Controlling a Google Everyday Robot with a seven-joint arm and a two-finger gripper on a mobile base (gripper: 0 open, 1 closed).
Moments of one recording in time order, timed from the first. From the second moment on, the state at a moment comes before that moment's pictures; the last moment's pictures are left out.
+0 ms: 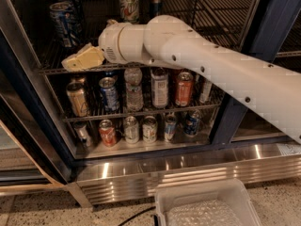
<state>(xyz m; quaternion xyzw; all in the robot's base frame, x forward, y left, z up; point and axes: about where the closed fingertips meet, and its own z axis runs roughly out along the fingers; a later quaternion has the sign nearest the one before) 0.634 0.162 0.955 -0.43 0.65 0.26 0.56</state>
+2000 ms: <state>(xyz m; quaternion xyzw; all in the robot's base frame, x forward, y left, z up) 0.715 0.238 0.969 -0.41 0.61 0.24 0.64</state>
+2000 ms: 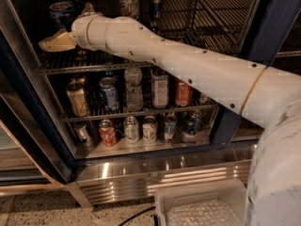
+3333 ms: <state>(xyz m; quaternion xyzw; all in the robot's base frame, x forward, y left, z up) 0.729 0.251 0.957 -0.41 0.61 0.23 0.63</state>
